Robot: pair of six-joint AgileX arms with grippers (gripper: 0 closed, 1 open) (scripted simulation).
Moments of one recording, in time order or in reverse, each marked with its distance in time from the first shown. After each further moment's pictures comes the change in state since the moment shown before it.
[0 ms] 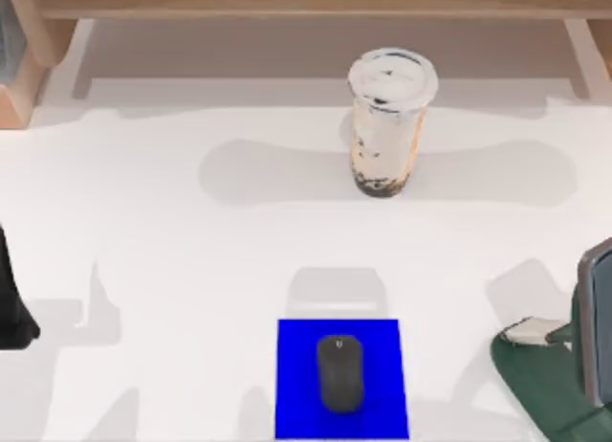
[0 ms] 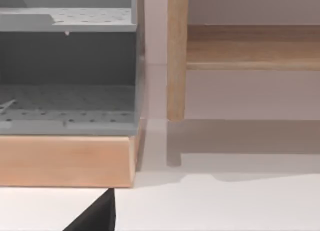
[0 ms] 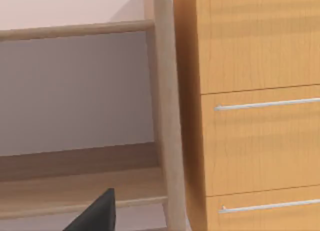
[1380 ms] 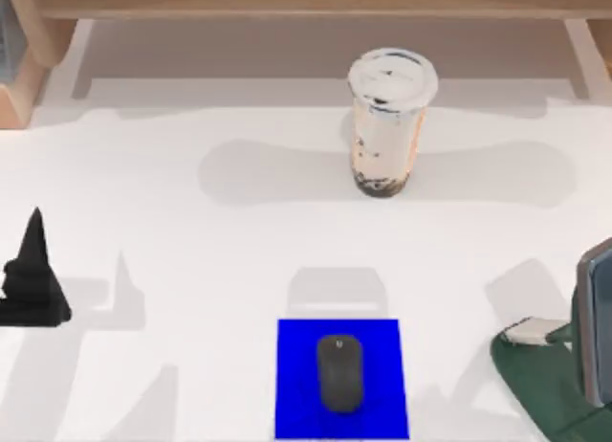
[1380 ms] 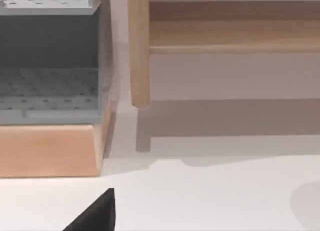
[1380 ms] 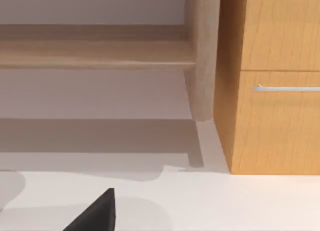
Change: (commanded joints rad) left arm -0.185 0.286 0.077 0.135 -0.133 -0.009; right arm -0.227 0.024 -0.315 0.140 -0.329 -0.012
